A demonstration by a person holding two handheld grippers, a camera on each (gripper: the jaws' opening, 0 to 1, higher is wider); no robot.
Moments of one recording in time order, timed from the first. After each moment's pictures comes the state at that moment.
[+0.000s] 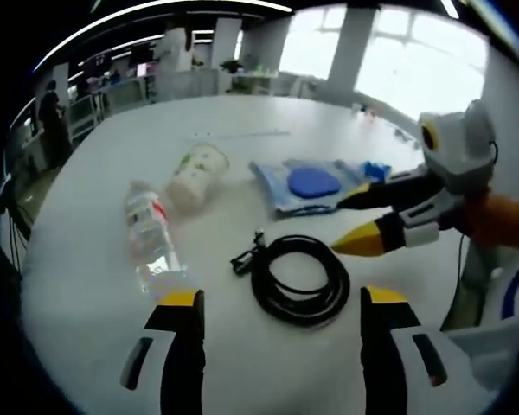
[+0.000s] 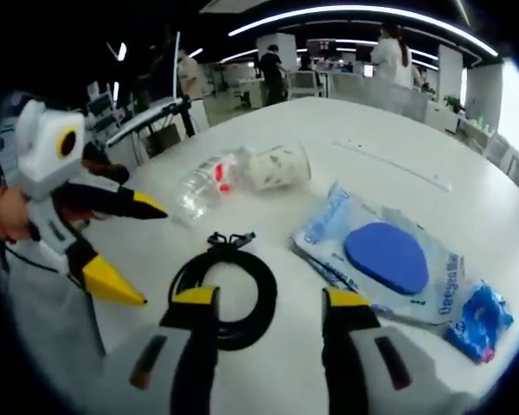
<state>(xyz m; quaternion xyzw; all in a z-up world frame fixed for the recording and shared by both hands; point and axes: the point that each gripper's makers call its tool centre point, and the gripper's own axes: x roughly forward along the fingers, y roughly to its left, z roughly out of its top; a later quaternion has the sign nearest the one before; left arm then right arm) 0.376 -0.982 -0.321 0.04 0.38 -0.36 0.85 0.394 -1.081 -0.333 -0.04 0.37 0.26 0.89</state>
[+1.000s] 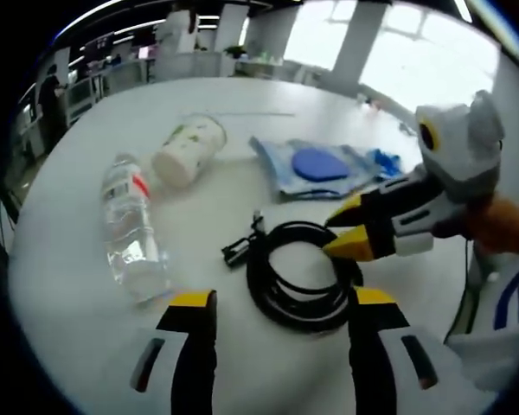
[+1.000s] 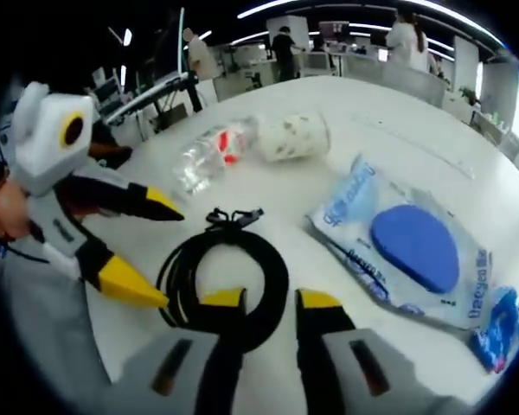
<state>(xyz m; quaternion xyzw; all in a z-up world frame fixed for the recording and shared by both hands) 0.382 -0.992 -0.350 0.03 0.41 -0.36 0.84 0.393 -1.069 -0.368 -0.05 0.41 0.28 0.86</state>
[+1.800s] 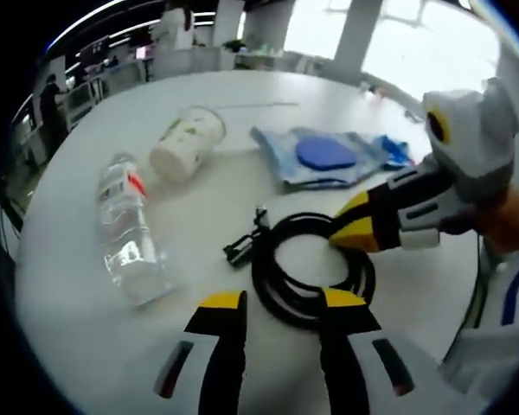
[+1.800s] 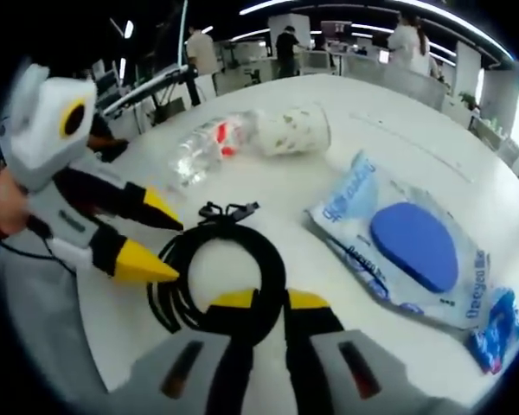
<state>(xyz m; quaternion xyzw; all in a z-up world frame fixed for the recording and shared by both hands) 0.384 -0.992 -0.362 0.06 0.42 -0.34 0.84 0.394 -1.072 -0.373 -0.07 0.41 0.27 0.87</state>
